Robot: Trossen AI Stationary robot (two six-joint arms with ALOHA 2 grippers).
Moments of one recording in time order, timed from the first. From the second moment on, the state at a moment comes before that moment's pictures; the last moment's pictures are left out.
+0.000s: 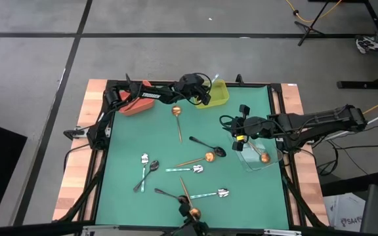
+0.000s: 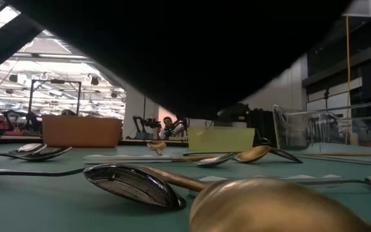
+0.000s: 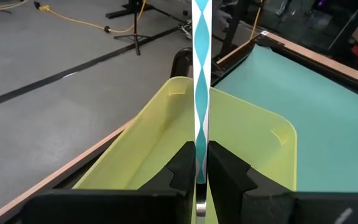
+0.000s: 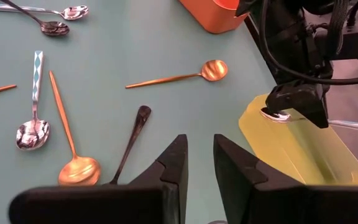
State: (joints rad) left arm 0.50 2.17 1.39 0.39 -0.09 -0.23; right arm 0.13 1.08 0.87 -0.47 0.40 -0.01
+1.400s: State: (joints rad) left arm 0.49 2.04 1.39 0.31 -0.02 -0.18; right arm 0.13 1.08 0.87 -0.47 0.39 -0.01
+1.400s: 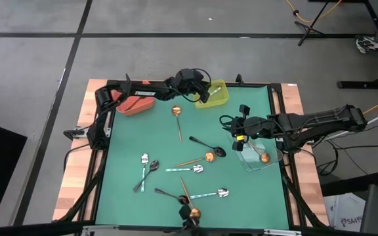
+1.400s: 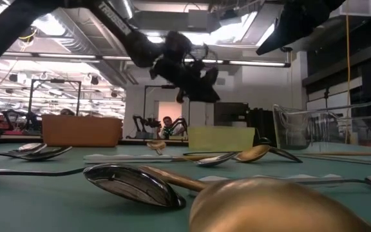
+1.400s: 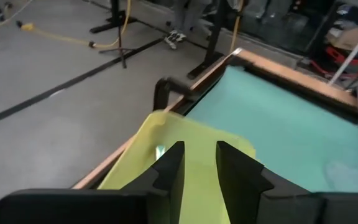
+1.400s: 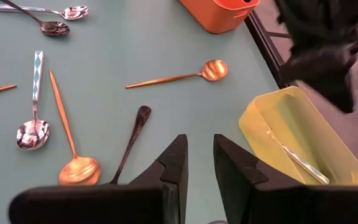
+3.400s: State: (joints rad) left arm -0.30 1.28 0.91 -0.23 -0.23 -0.13; right arm 0.13 1.52 0.87 -0.10 -0.01 0.05
